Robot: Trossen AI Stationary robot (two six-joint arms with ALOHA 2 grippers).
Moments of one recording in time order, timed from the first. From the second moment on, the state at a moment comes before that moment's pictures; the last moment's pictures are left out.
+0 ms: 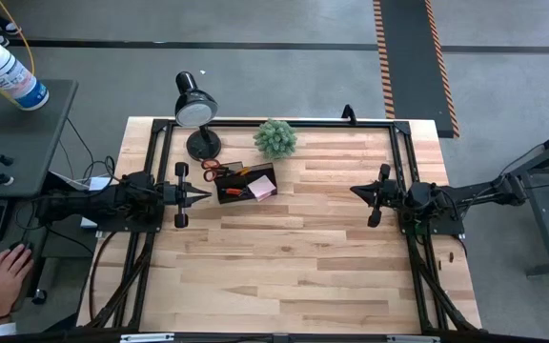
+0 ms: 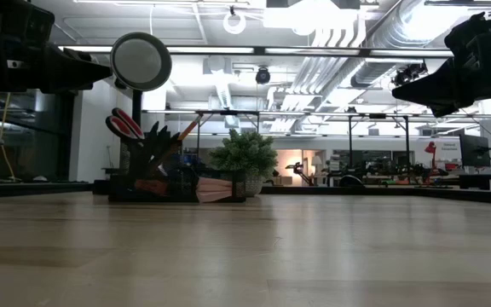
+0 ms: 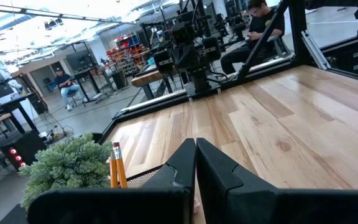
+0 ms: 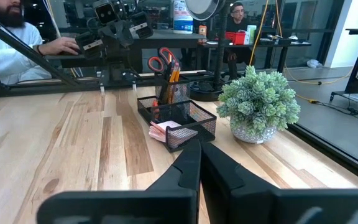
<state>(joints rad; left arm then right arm) 0.20 0.05 0.01 0.02 0.05 0.34 0.15 0.16 0.01 0.07 0.44 0.03</state>
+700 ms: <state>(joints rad) 0.20 0.05 0.01 0.02 0.05 0.34 0.15 0.16 0.01 0.07 0.44 0.03</state>
